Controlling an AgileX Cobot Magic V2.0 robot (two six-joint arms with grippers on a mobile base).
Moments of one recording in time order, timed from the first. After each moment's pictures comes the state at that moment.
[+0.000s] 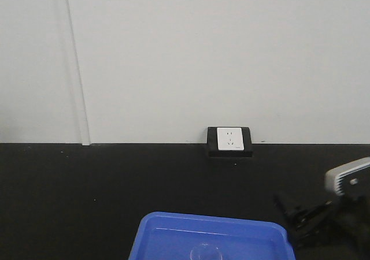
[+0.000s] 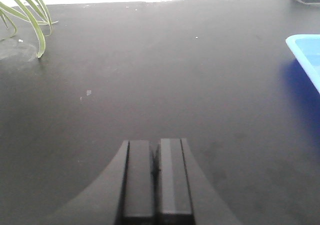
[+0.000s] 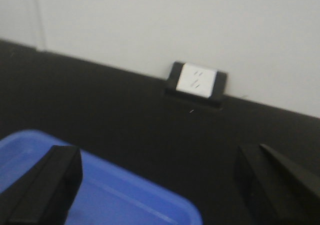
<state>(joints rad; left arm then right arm) 0.01 -0.01 0.03 0.03 0.36 -0.01 0.24 1.18 -0.60 -0.30 -0.25 0.13</state>
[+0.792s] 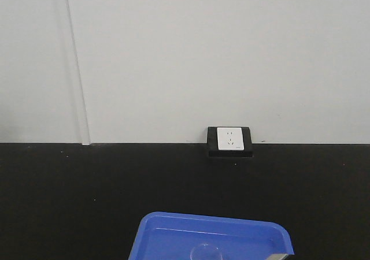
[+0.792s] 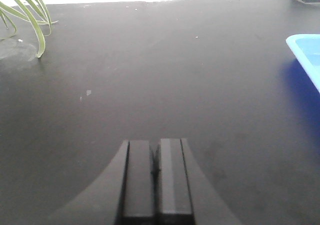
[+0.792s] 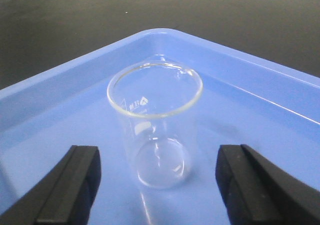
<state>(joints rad) 0.01 -0.01 0.03 0.03 0.36 -0.01 0.36 1.90 -0.43 -0.40 -1.09 0.15</state>
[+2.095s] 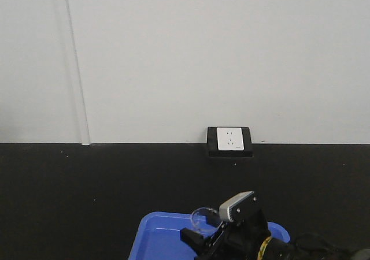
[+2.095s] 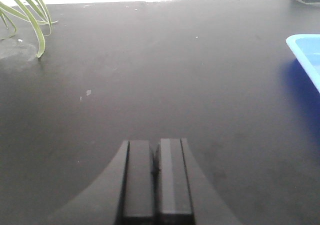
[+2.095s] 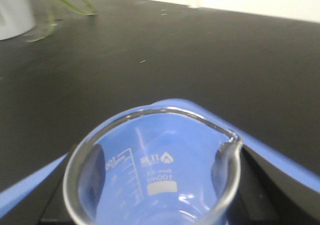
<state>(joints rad) 0.01 -0.01 0.03 0.03 0.36 -0.01 0.36 1.86 -0.81 -0.62 -0.76 0.49</state>
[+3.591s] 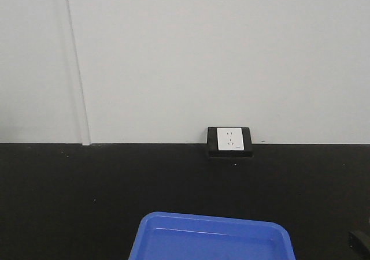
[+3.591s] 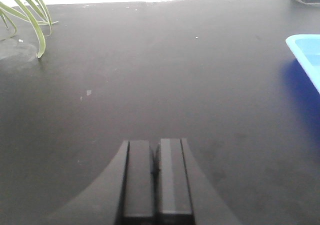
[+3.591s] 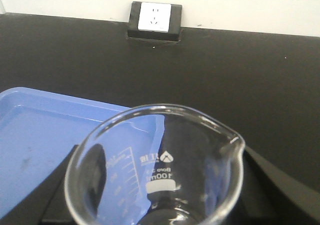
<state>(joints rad) 0.01 -0.01 0.03 0.03 0.36 -0.01 0.36 0.72 -0.61 -0.51 0.46 0.53</state>
